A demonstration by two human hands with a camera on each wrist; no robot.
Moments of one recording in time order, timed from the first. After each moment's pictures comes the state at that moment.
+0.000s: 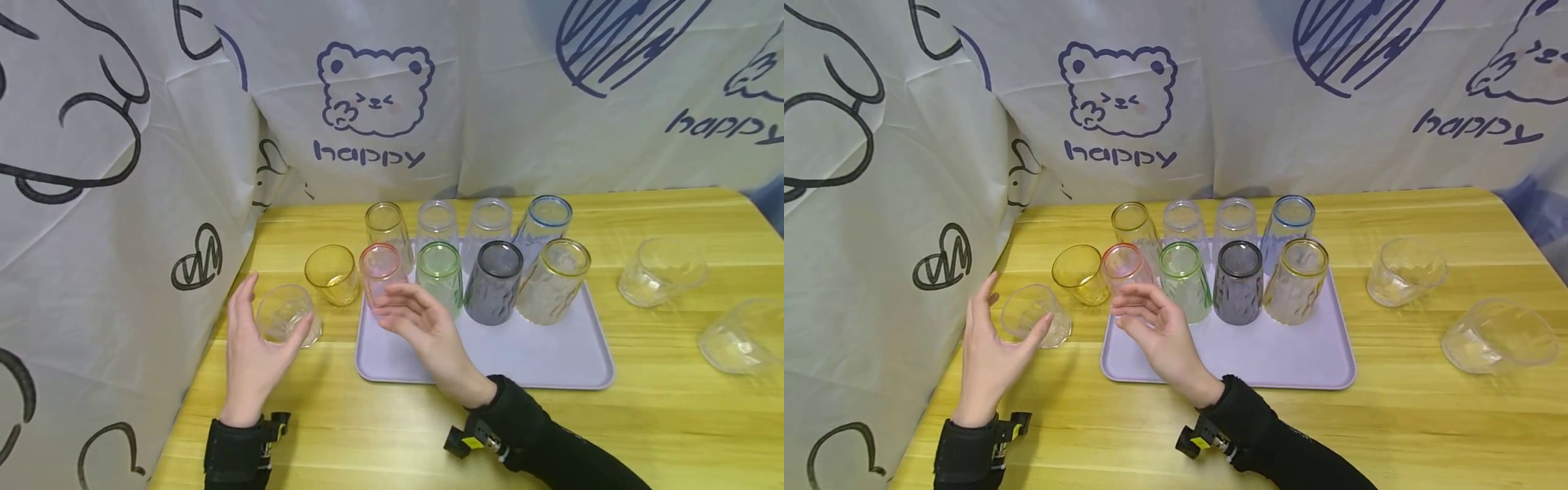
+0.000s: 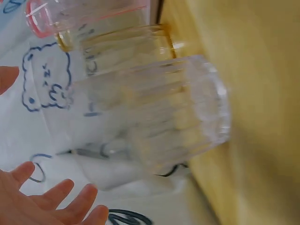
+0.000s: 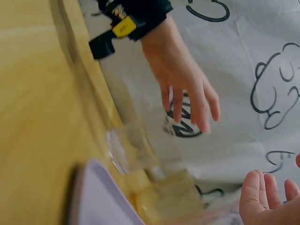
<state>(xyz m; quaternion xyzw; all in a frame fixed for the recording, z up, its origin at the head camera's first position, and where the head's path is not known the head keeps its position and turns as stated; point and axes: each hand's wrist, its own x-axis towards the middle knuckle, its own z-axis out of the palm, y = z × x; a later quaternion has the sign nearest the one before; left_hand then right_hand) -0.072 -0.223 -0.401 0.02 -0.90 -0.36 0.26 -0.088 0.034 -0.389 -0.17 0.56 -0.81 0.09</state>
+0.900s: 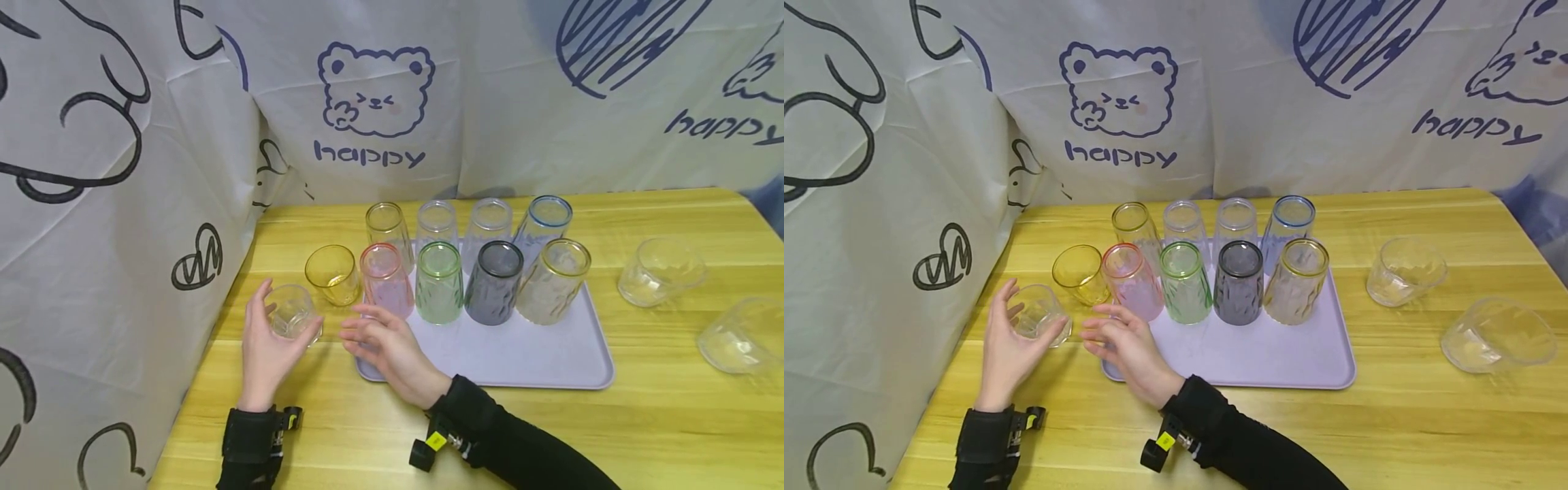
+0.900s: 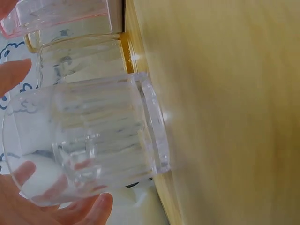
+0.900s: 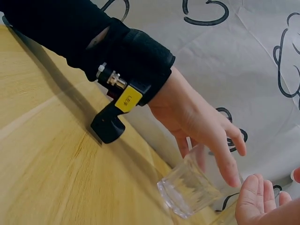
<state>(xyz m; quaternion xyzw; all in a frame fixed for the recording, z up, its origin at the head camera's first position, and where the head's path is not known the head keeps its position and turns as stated) -0.087 -0.229 -0.433 0.05 -0.89 -0.39 0.22 -0.091 -0.017 -0.415 -0.01 0.46 -0.85 0.27</state>
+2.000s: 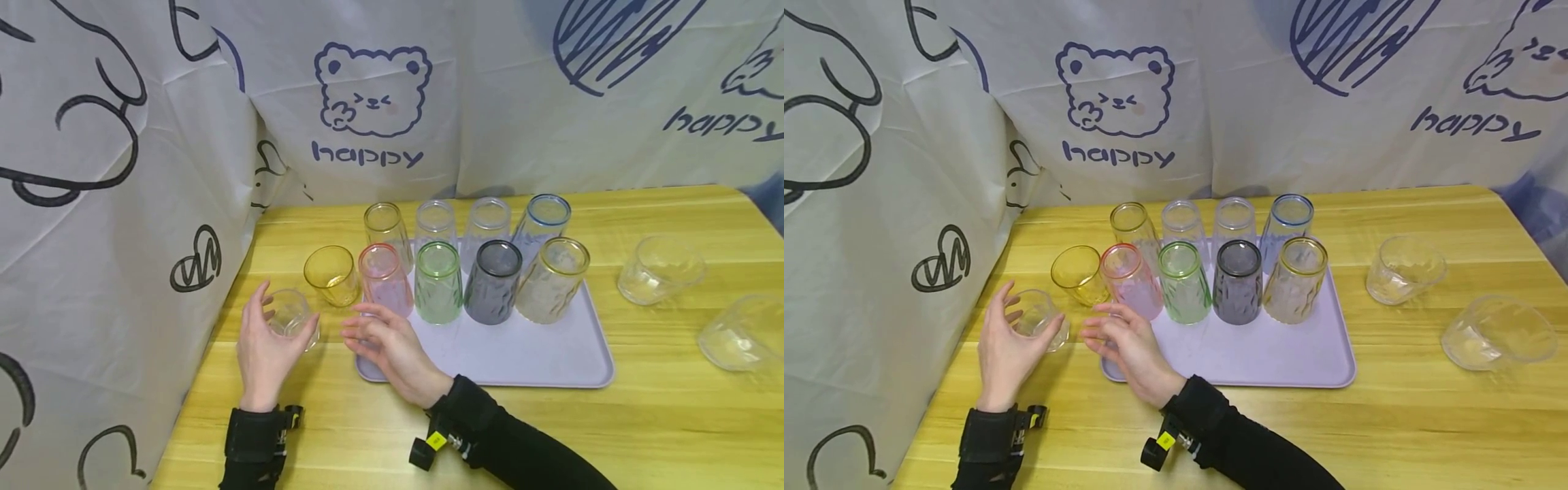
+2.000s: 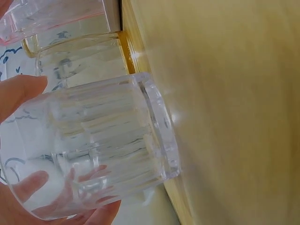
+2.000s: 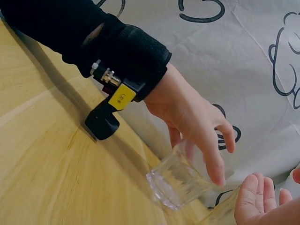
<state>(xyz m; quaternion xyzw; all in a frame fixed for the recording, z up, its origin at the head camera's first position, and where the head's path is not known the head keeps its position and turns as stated) -0.088 -0.224 -0.433 0.08 -0.91 -0.32 0.25 -0.092 -0.015 -0.414 -0.01 0.46 -0.85 0.26</state>
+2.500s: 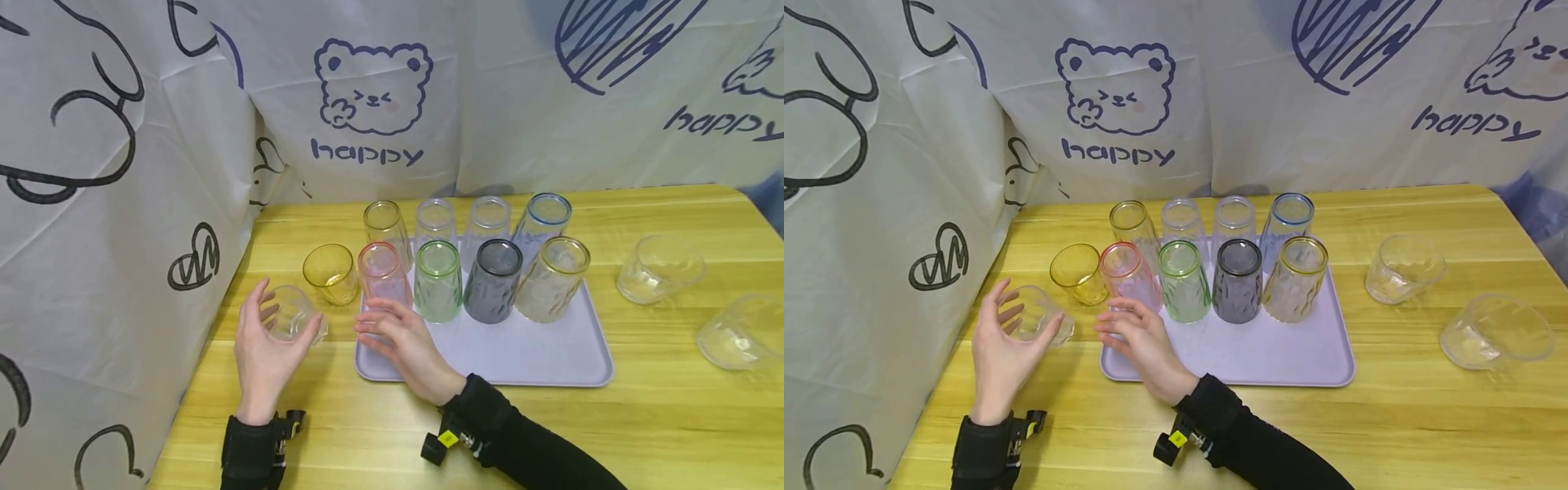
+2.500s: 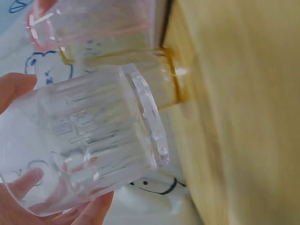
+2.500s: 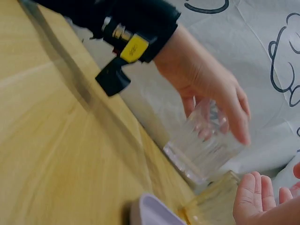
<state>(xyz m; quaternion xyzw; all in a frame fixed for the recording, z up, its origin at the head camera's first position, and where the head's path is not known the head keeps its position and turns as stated) -0.075 -0.212 -0.414 0.07 -0.88 -0.39 0.26 -0.094 0.002 -0.416 -0.02 0.49 -0.84 0.24</state>
